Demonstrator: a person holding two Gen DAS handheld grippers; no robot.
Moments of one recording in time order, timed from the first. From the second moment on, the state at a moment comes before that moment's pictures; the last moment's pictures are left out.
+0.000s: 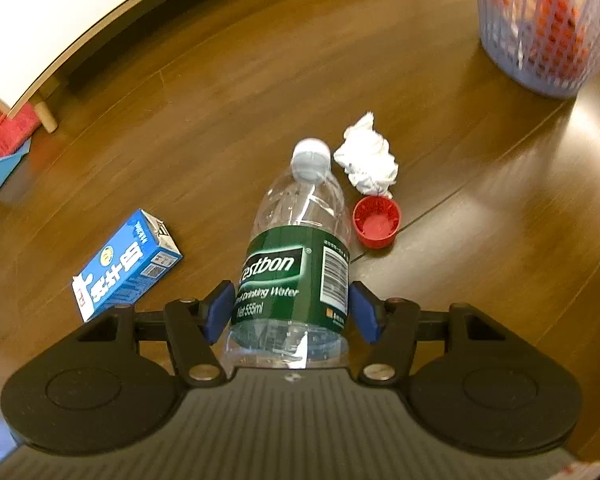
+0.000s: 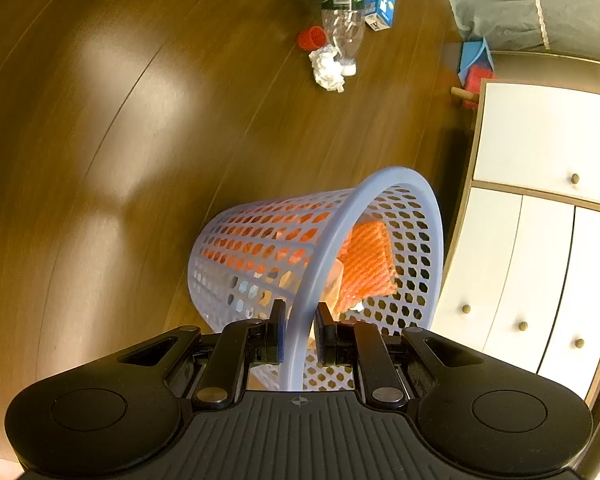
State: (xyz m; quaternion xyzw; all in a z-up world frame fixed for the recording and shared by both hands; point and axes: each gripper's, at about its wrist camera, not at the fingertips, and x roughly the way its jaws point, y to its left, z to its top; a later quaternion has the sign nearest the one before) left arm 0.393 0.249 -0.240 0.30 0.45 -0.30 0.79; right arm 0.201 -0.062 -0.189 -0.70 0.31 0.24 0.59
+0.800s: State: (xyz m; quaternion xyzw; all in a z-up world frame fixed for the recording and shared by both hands) left arm 0.348 0.261 -0.147 0.25 0.41 -0.32 0.82; right arm 0.202 -0.058 -0.186 -0.71 0.32 0.23 0.58
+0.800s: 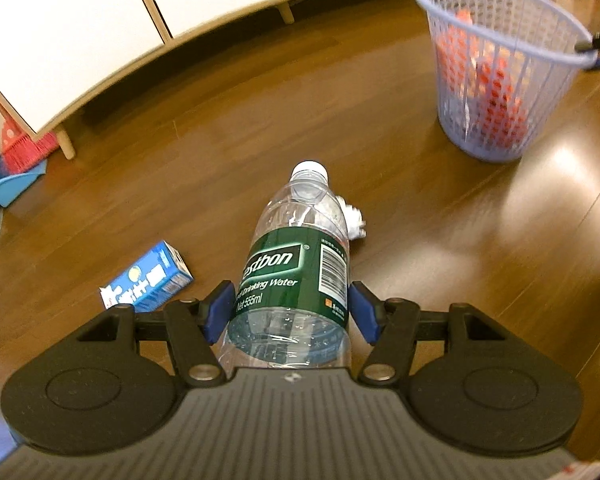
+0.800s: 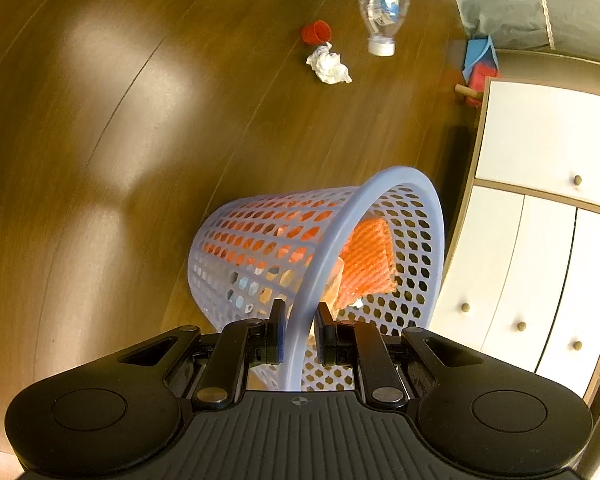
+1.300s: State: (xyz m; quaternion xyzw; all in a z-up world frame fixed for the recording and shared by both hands) left arm 0.320 0.213 -0.068 0.22 0.33 -0.37 0.84; right arm 0.198 -0.055 -0.186 -0.71 0.31 0.24 0.58
